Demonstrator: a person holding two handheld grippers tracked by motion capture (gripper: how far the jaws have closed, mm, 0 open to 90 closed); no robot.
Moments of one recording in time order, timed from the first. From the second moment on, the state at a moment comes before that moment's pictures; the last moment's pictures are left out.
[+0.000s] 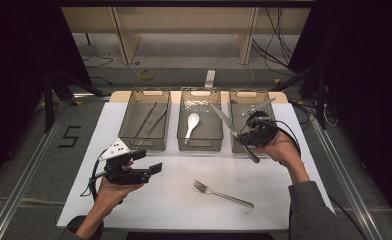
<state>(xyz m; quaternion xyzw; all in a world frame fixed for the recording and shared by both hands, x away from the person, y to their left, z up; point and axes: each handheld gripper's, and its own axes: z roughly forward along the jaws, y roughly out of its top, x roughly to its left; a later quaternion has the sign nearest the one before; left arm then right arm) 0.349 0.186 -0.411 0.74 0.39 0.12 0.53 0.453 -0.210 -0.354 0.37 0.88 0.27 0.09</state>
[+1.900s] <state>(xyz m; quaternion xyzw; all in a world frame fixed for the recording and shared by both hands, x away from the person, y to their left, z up) 0.350 0.187 -0.411 0.73 0.39 0.12 0.54 0.556 -0.249 -0.390 0.54 0.80 0.24 0.09</state>
